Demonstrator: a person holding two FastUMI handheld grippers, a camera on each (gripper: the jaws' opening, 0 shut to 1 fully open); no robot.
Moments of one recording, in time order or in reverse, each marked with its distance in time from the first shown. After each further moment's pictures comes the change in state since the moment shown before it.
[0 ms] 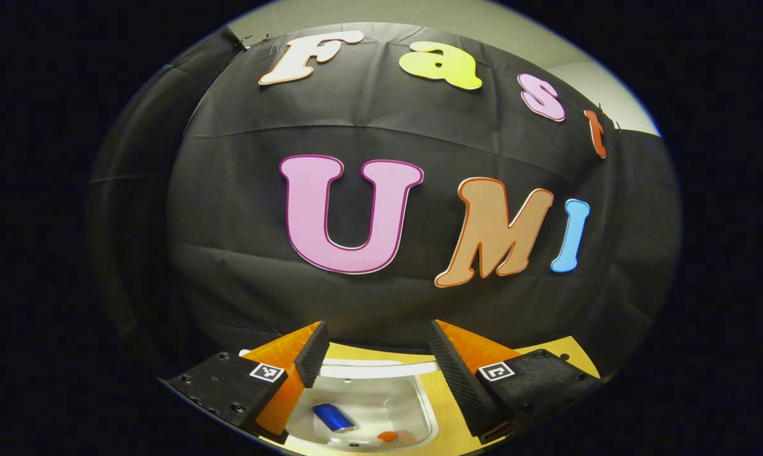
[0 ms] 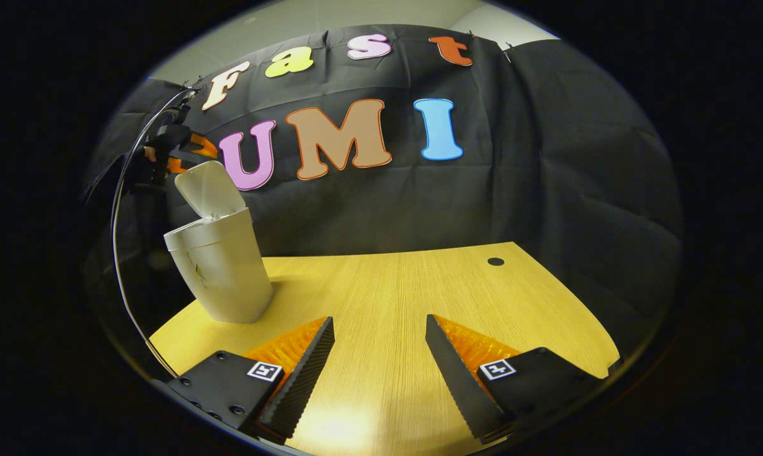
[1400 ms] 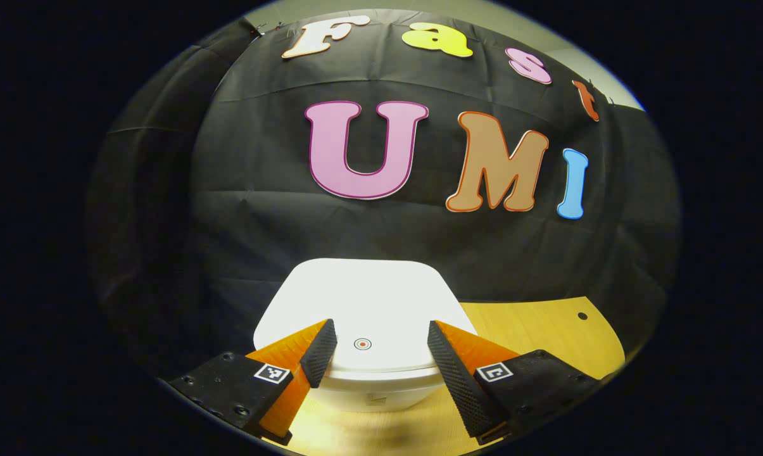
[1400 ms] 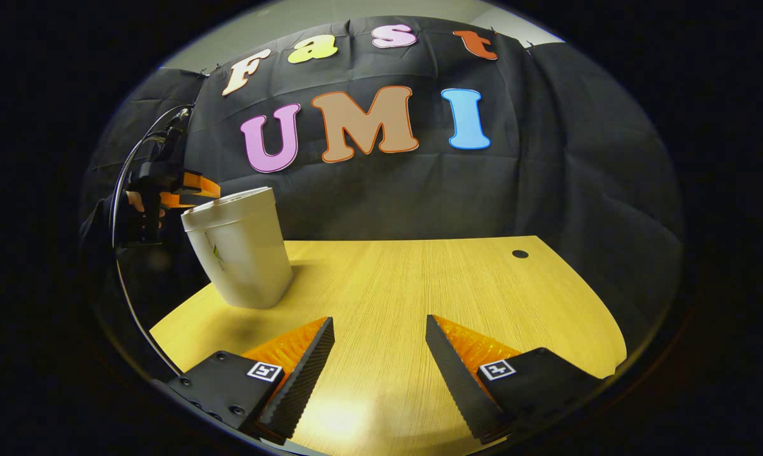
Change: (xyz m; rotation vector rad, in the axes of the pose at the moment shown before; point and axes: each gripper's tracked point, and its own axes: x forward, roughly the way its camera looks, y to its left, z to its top) left arm -0.053 0.018 -0.157 0.035 0.162 0.055; right arm 0.009 0.042 -0.022 -0.062 0.063 0.075
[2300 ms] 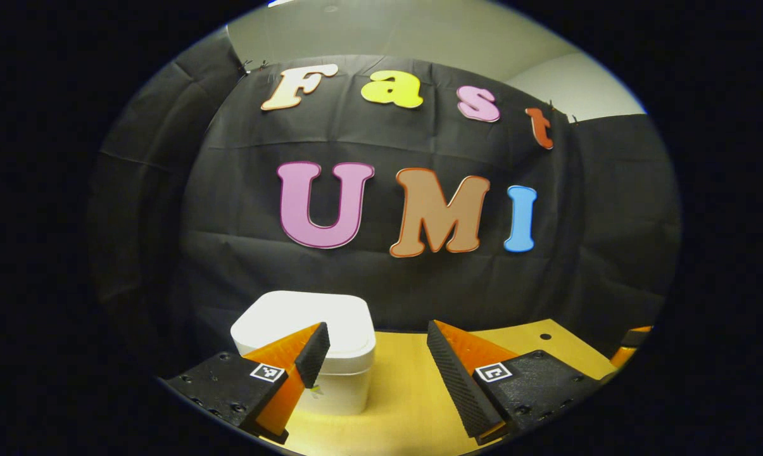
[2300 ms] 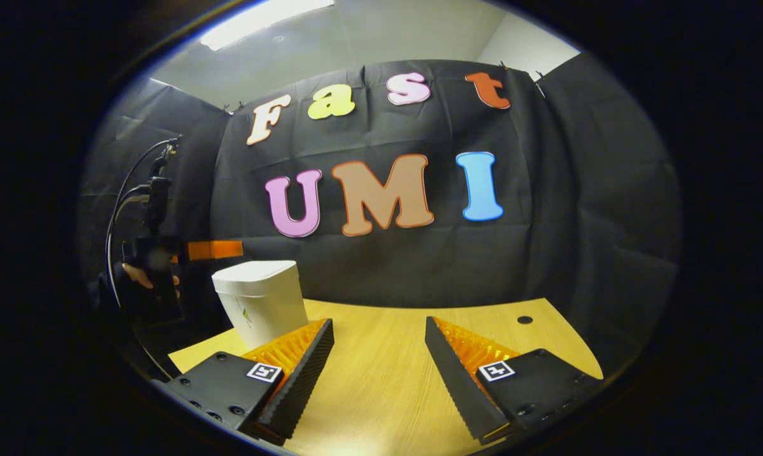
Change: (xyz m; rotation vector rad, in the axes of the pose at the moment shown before) left arm -0.124 -0.119 0.042 0.012 -0.322 -0.102; right arm -0.066 -0.018 0.133 -0.043 -0.288 0.127
